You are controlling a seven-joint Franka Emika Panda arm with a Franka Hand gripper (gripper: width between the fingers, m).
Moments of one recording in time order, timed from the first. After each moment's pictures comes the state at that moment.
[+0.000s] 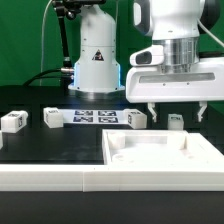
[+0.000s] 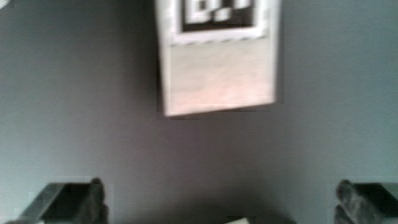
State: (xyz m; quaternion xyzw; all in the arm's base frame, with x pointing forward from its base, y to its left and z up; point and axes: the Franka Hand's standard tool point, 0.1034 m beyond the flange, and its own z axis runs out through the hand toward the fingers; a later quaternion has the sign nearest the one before) arm 0.449 0.141 0.032 -0.99 0.15 -0.02 0.06
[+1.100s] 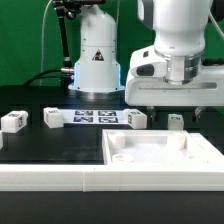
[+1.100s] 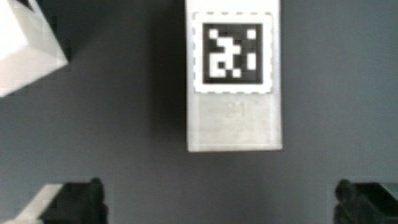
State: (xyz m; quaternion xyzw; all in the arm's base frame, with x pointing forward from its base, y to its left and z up) arm 0.442 0.138 0.030 -0.97 0.10 0.21 0.06
